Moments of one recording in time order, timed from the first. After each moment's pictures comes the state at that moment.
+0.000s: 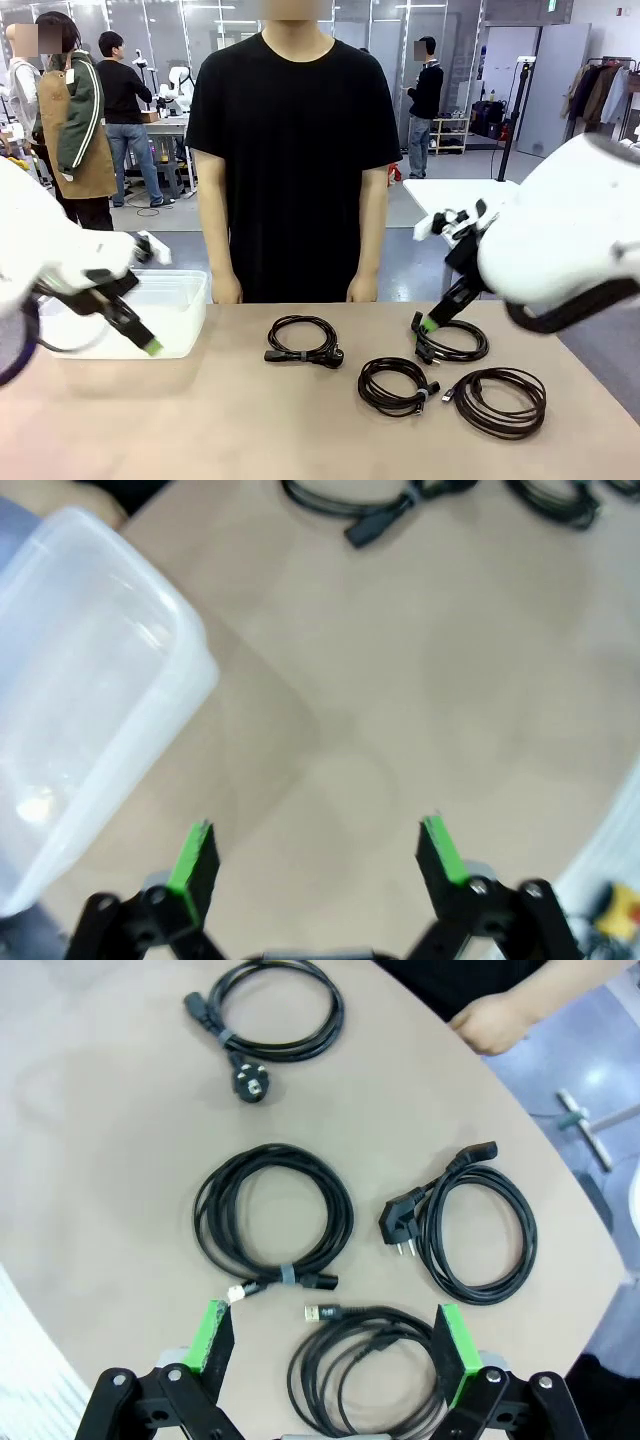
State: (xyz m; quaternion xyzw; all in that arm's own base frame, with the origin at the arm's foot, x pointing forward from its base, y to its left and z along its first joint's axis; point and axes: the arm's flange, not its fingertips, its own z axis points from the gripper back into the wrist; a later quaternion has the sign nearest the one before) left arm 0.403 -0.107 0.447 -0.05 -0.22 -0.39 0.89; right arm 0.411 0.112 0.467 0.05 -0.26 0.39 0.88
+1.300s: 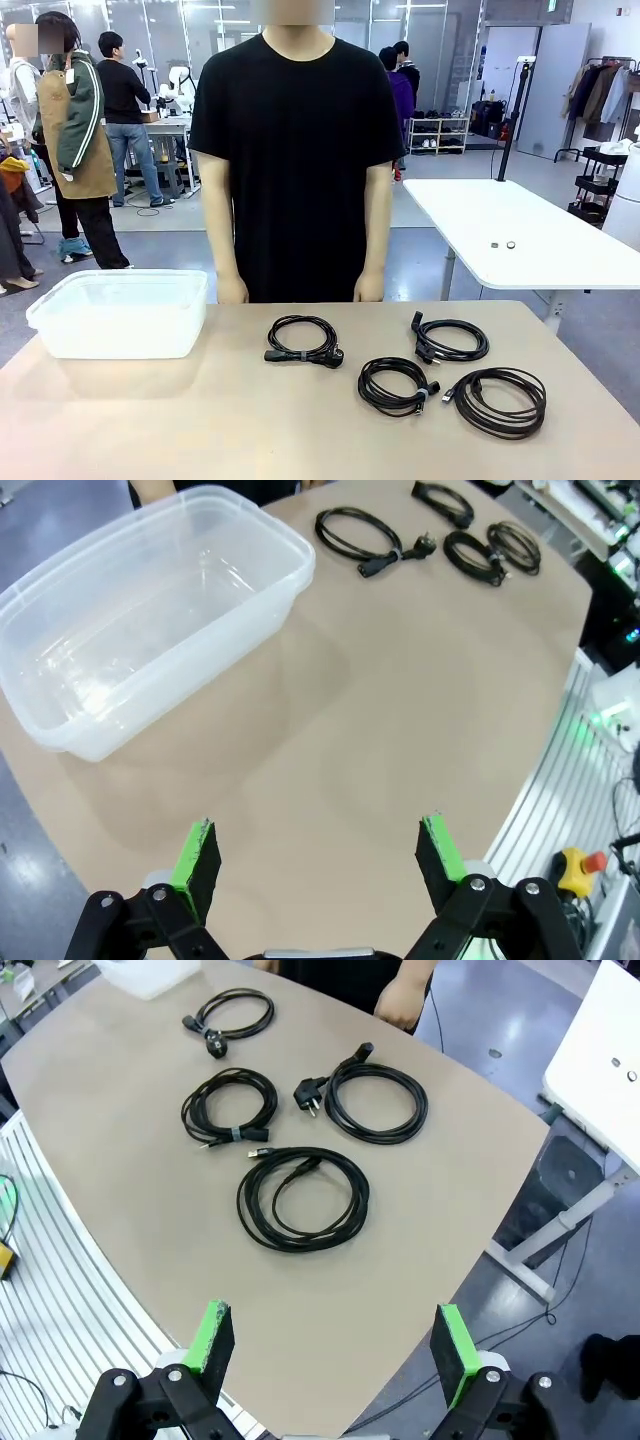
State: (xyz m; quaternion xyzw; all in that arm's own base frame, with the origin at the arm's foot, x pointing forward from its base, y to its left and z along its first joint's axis) left arm 0.338 0.141 0.456 -0.23 -0.33 -0.32 0.86; right arm 0.276 -0.185 0.507 0.15 -0.36 0.30 0.87
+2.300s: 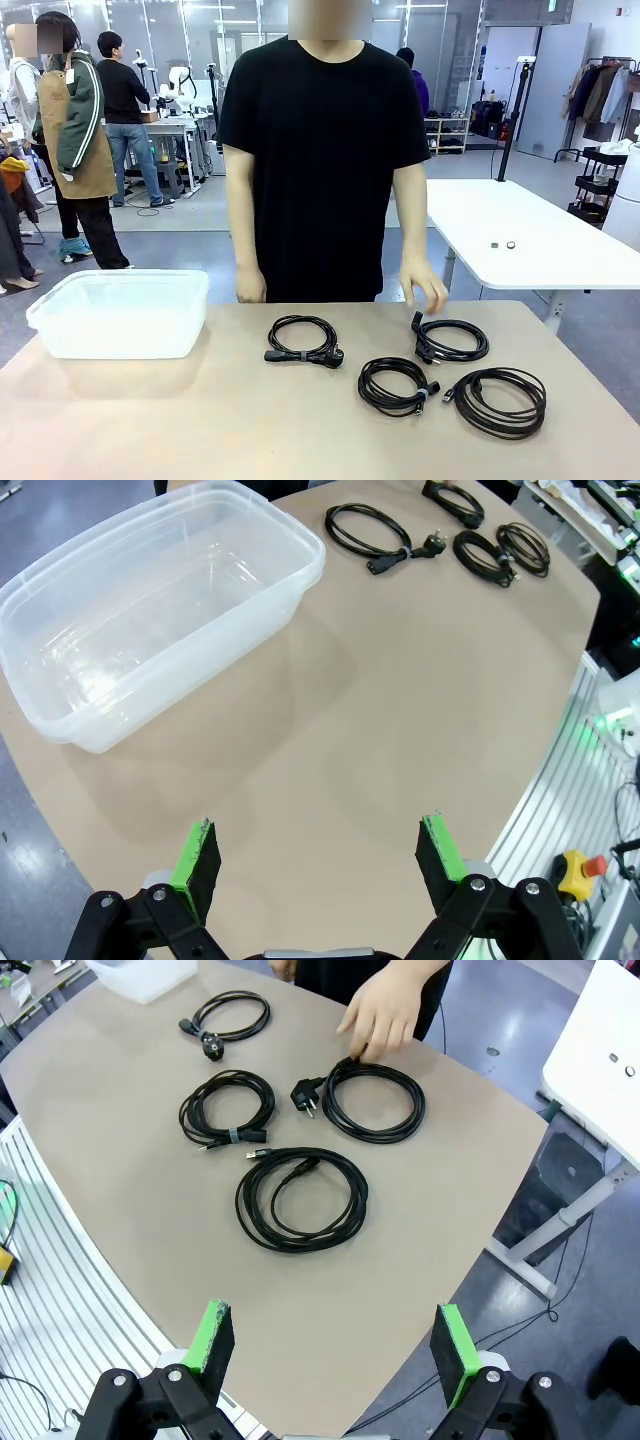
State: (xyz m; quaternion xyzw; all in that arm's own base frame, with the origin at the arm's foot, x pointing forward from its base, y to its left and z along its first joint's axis) left arm 0.338 0.139 0.457 -0.23 -0.32 -0.31 0.87; right arm 0.277 -0.185 0.507 0.15 -0.36 0.30 0.87
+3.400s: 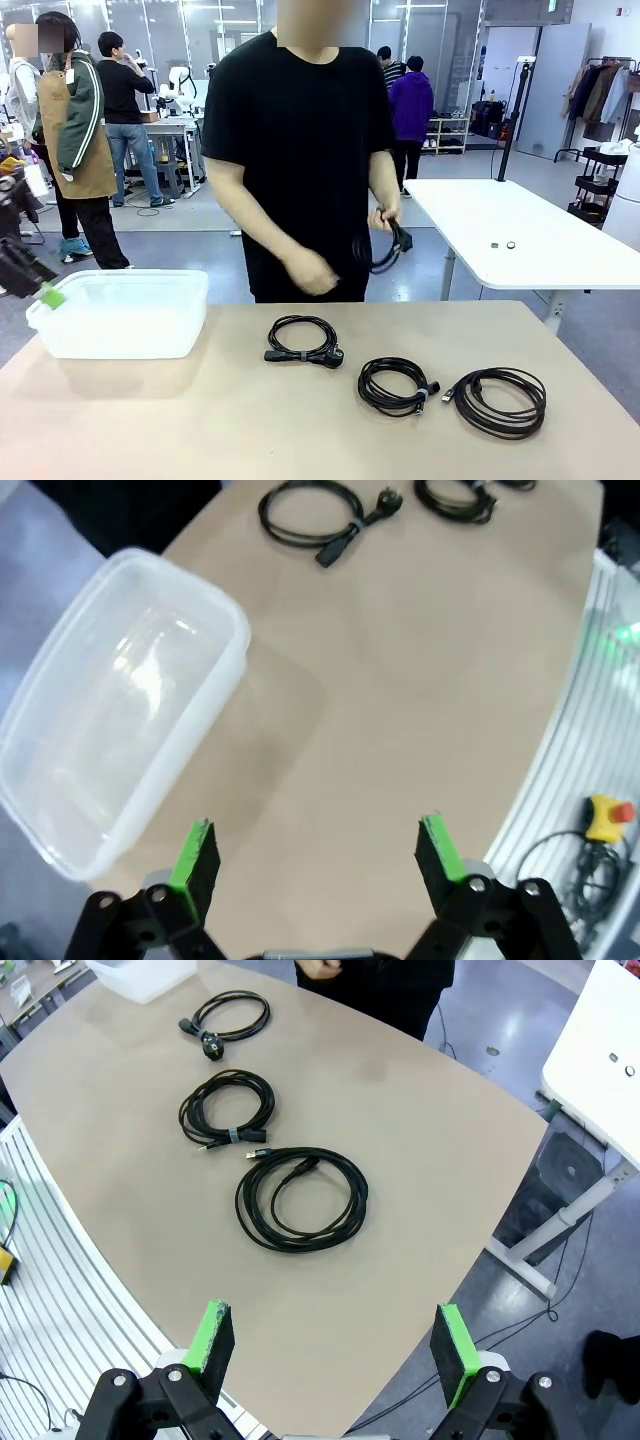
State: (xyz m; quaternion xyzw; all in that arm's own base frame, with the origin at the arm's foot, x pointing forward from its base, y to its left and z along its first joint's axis) left arm 0.383 -0.010 0.545 -0.11 -0.25 -0.46 0.84; right arm 0.276 -0.185 0.507 0.15 -0.36 0.30 0.87
